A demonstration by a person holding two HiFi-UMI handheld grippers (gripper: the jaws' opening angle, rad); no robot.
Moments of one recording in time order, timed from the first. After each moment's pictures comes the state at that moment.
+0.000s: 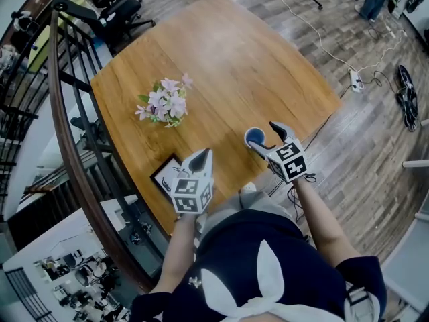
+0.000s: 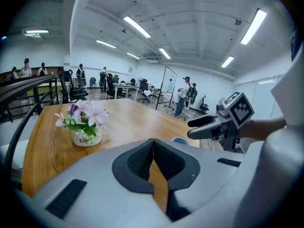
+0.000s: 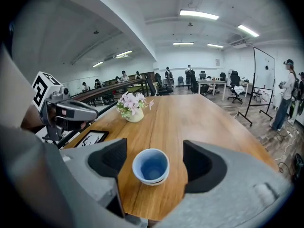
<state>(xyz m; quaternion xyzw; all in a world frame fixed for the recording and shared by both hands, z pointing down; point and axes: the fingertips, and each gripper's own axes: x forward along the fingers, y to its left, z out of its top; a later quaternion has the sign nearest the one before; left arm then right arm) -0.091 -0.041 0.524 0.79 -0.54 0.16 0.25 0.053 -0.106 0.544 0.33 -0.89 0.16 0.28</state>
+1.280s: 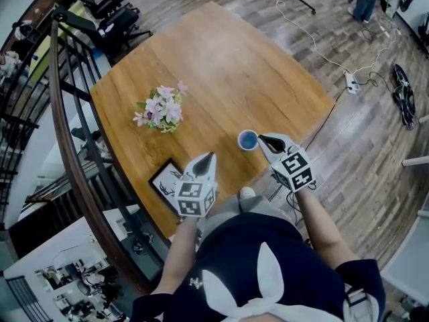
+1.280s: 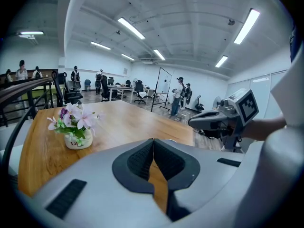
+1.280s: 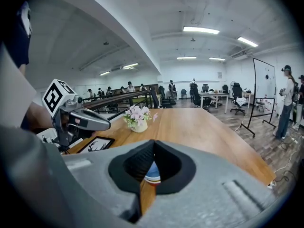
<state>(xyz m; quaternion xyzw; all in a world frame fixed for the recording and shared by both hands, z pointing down) -0.056 -0.032 0.511 0.81 -0.52 0.16 0.23 0.076 -0.082 0.498 0.32 -0.92 0.11 0.21</state>
